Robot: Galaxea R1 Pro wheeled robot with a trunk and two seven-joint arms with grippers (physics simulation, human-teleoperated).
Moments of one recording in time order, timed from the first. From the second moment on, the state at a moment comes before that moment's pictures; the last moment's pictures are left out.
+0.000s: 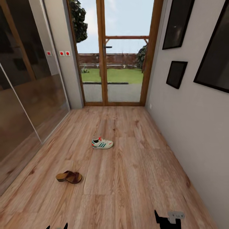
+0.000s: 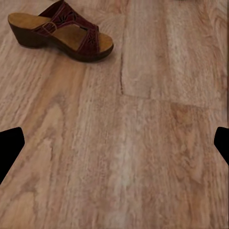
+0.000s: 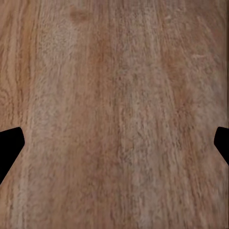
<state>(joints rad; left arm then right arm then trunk) -0.19 0.10 0.21 -0.25 0.17 -0.70 -0.34 -0.42 -0.08 -0.09 -0.04 -0.01 -0.63 0.08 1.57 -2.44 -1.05</state>
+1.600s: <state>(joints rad) -0.19 0.11 0.22 -0.25 0.17 -0.70 -0.34 -0.42 -0.08 -0.09 -0.04 -0.01 -0.63 0.08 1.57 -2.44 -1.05</state>
